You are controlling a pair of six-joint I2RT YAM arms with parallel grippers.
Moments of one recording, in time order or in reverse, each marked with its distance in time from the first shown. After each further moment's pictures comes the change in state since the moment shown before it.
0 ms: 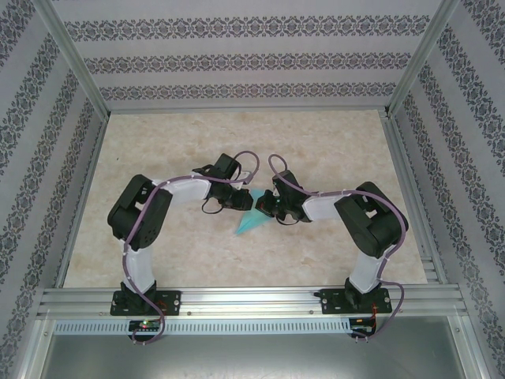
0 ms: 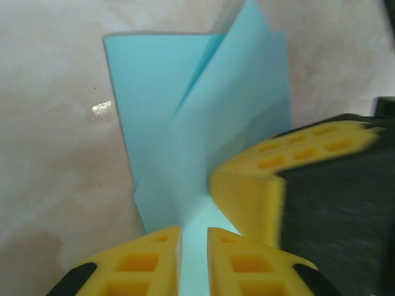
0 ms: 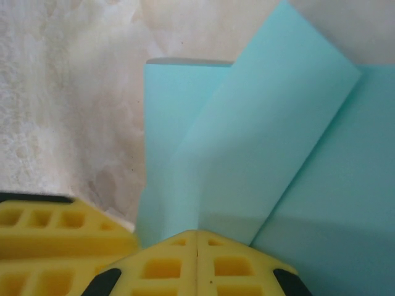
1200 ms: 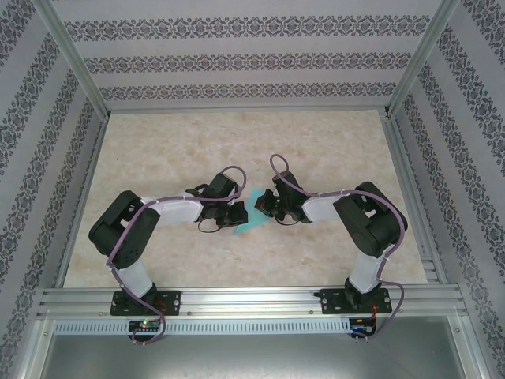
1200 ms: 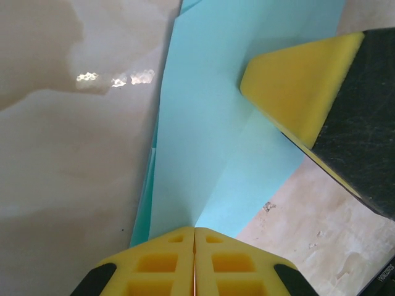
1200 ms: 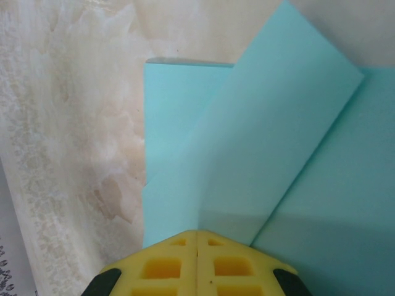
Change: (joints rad) left arm -0.083 -0.159 -0.272 0.175 -0.091 -0.422; right arm 0.000 0.008 -0.008 0.032 0.007 0.051
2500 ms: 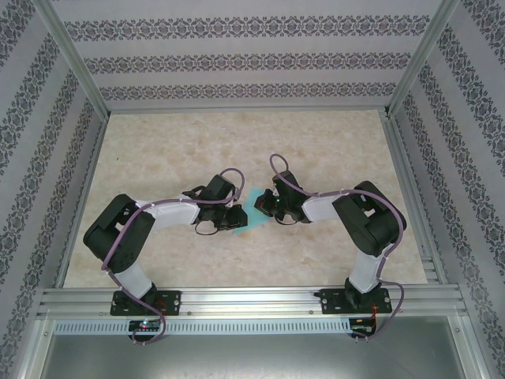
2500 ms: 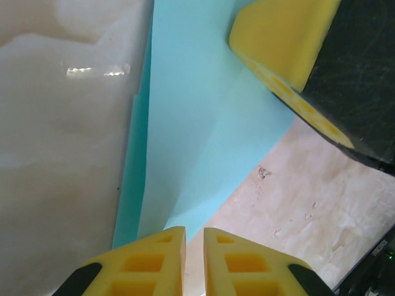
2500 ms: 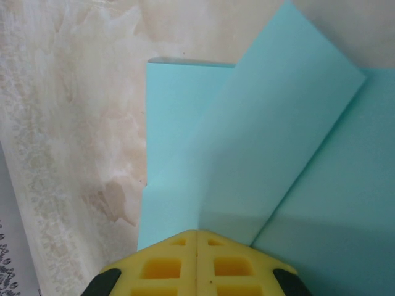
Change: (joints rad) left arm 0.000 -0.045 -0.035 -0.024 0.044 0.027; right arm -0.001 0.013 0.001 0.019 -0.009 0.000
